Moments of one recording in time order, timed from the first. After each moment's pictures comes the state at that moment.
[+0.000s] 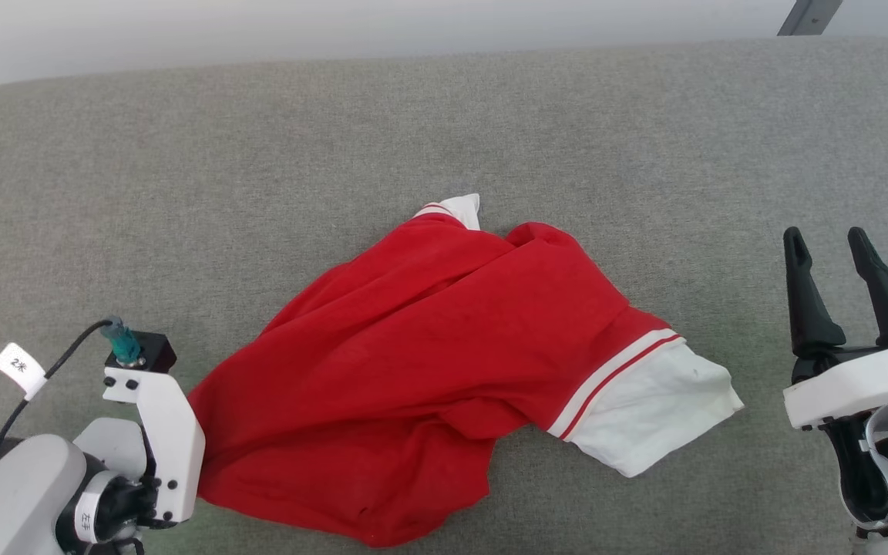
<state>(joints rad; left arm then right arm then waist) -0.40 0.74 -0.66 0.19 -0.91 0.17 0.88 -0.18 -0.14 -0.12 -0.02 0.35 0.13 0.05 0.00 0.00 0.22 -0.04</state>
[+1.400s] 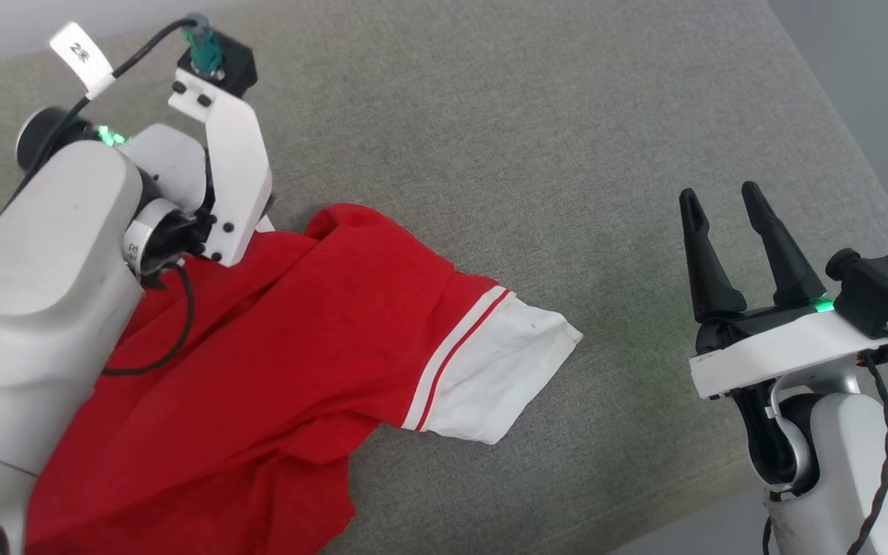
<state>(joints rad) -1.06 0.51 -0.78 0.55 -0.70 -0.10 0.86 -0.30 -0.09 0.06 0.09 0.37 0.13 -0.09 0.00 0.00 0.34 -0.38</state>
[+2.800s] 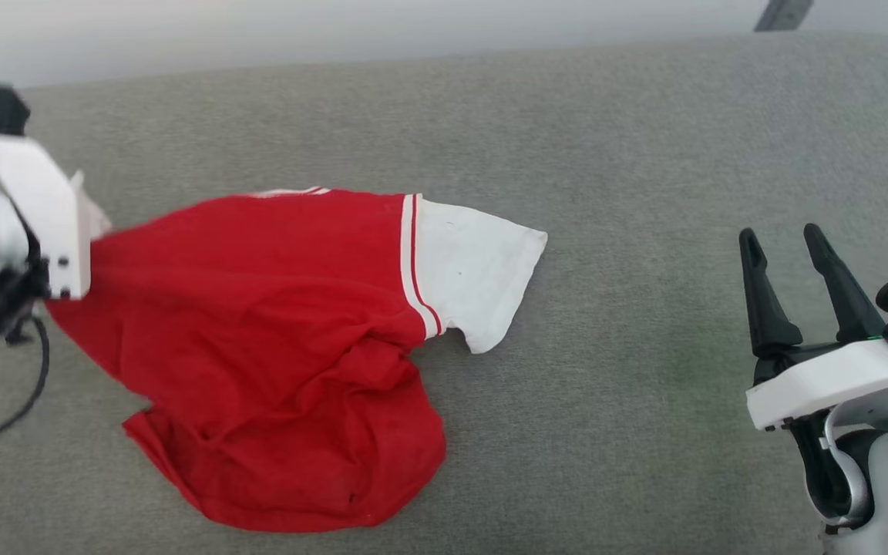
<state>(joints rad) -0.90 0.72 -0.65 0.55 -0.77 0.09 0.66 -0.21 -0.13 -0.04 0.04 0.31 0.13 0.00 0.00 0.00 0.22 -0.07</state>
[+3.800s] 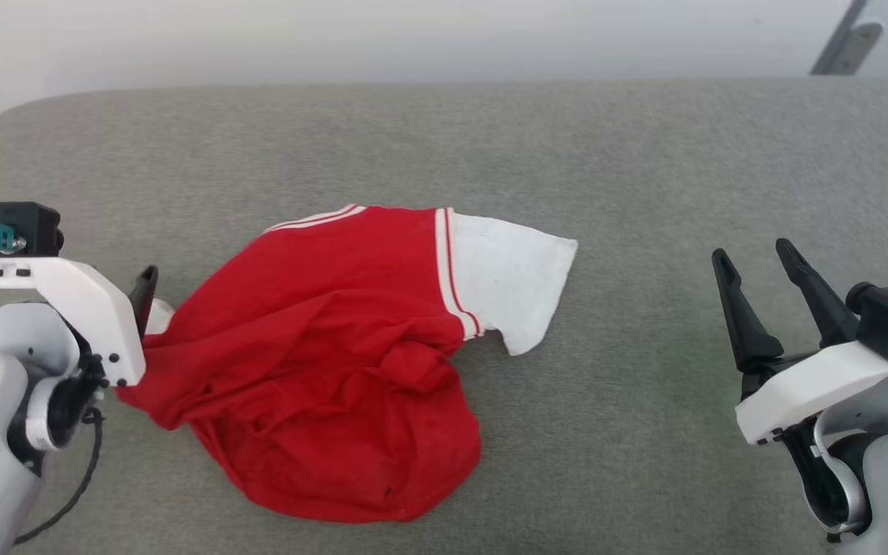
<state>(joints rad) -0.56 0.72 -0.55 0.32 -0.87 0.20 0.37 -0.19 -0.19 0.02 0.01 0.32 0.13 0.08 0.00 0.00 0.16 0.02</state>
